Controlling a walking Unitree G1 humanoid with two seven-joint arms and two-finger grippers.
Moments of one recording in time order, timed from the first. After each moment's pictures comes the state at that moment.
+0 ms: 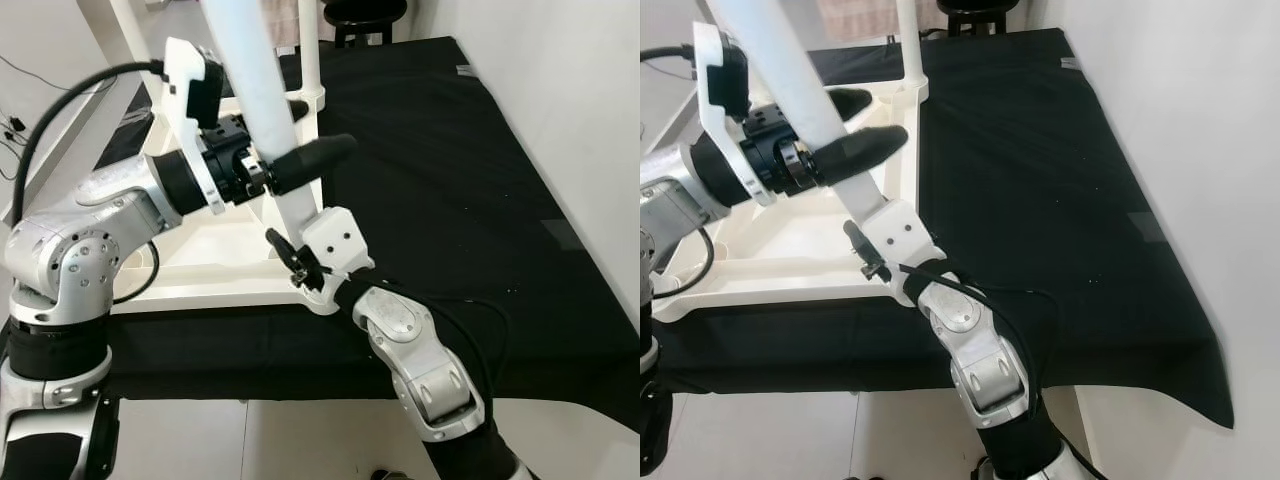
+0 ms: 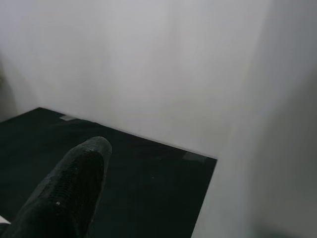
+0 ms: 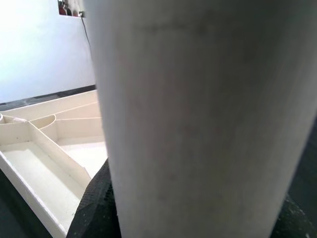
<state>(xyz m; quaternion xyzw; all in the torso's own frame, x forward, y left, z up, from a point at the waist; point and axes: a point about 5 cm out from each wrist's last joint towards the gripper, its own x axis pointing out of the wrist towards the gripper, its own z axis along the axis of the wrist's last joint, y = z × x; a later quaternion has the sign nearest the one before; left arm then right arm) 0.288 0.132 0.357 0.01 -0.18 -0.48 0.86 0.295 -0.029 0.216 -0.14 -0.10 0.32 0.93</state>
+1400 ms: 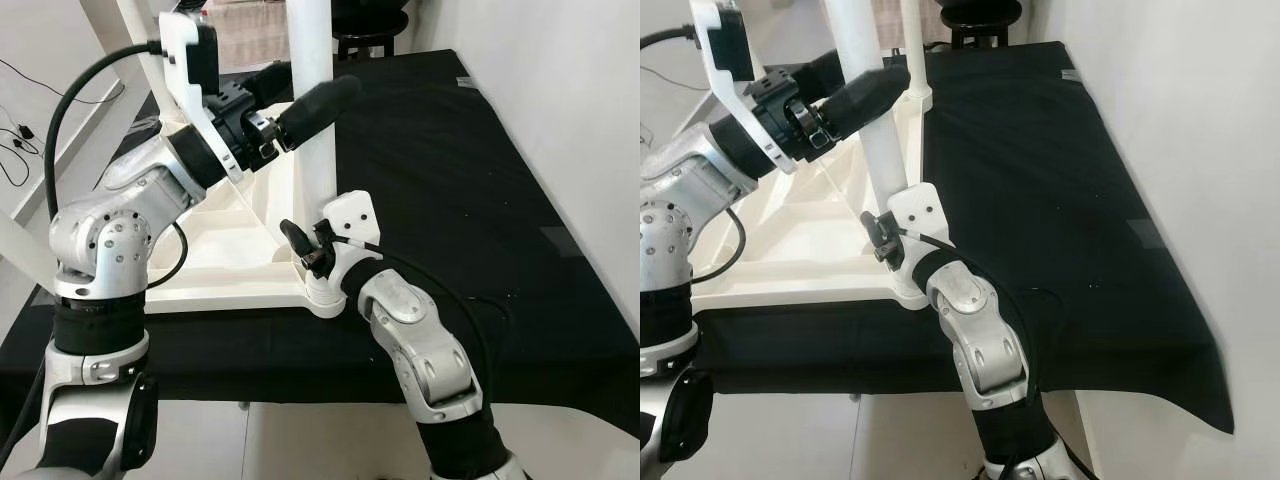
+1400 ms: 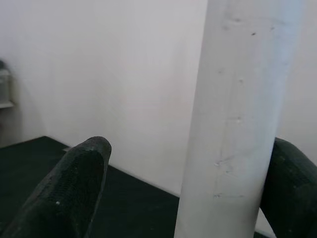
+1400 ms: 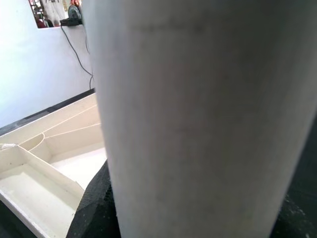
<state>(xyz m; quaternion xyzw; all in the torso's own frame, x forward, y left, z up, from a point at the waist) 0.304 0.118 0.366 -0.11 -0.22 -0.47 0.85 0.303 -0.042 0.211 -0.05 -0.05 0.28 0.96</state>
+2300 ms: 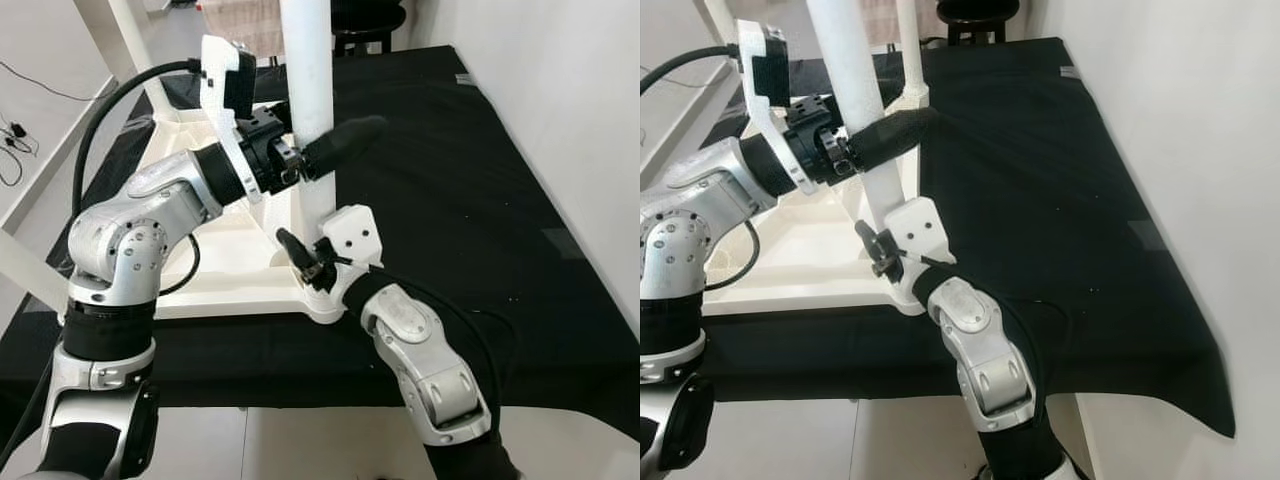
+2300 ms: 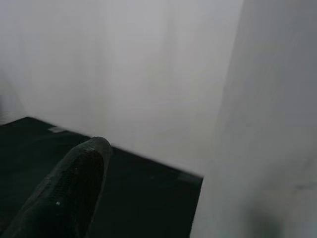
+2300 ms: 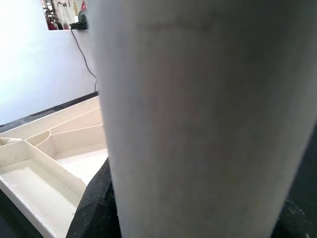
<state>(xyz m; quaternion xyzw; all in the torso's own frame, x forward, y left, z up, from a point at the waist) 0.301 0.102 0.353 -0.03 -0.19 -0.49 0.85 0.292 -0.041 0.210 -0.07 -0.08 0.31 0.95</state>
